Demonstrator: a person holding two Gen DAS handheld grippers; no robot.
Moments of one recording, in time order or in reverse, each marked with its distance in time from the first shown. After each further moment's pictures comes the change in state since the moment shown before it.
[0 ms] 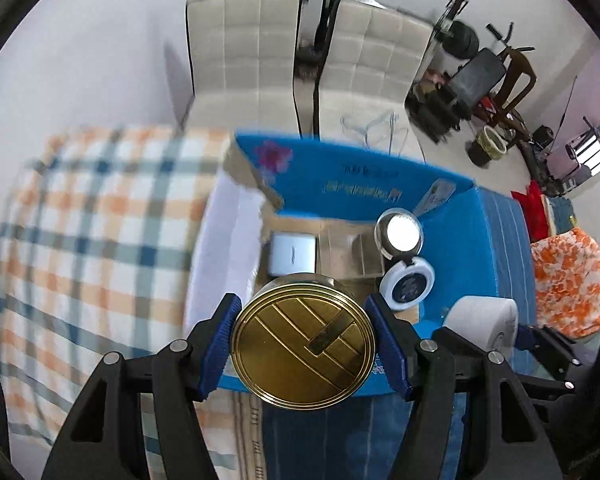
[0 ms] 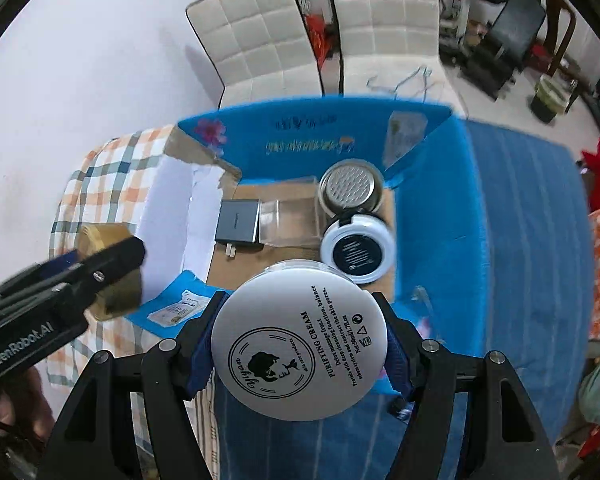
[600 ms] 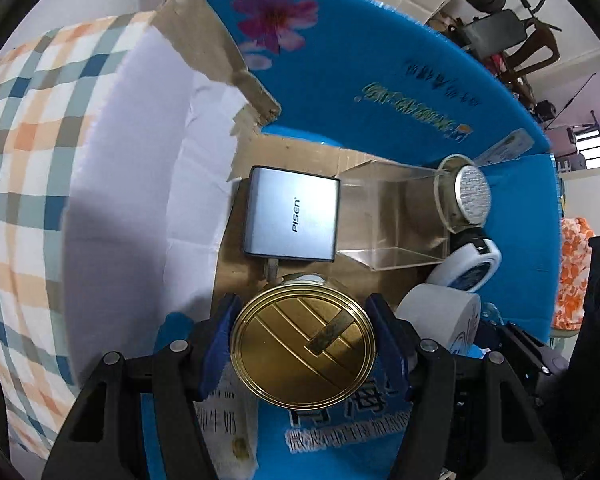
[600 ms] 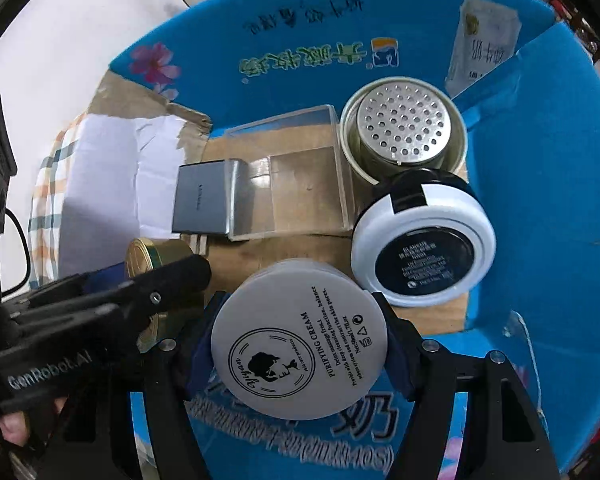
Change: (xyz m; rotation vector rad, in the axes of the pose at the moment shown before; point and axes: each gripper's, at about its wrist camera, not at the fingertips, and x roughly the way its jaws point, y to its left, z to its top) left arm 0.128 0.019 0.011 -0.054 0.281 -0.103; right arm 0.146 -0.003 0.020 0.052 0.178 0.036
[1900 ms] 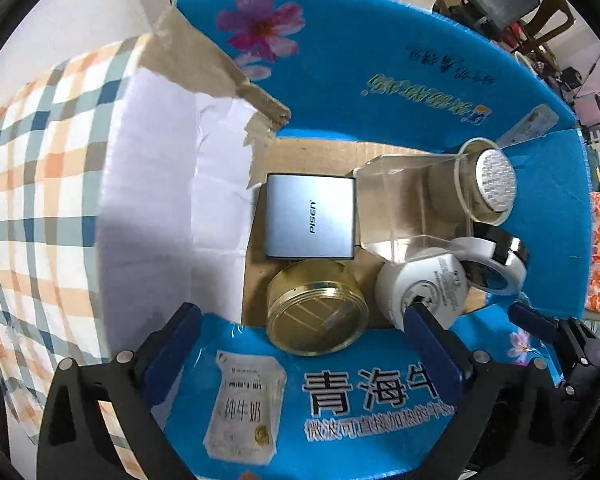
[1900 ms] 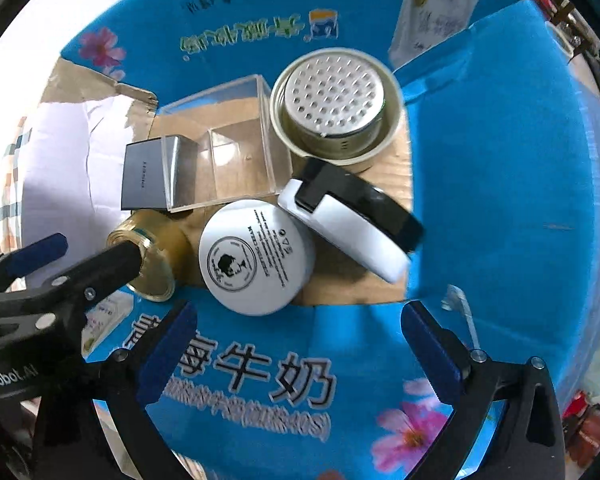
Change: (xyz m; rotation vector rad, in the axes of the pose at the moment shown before) left arm -0.008 -0.010 -0.017 0.074 0.031 0.179; right arm -0.002 -0.025 0.017 0.006 0.114 -0.151
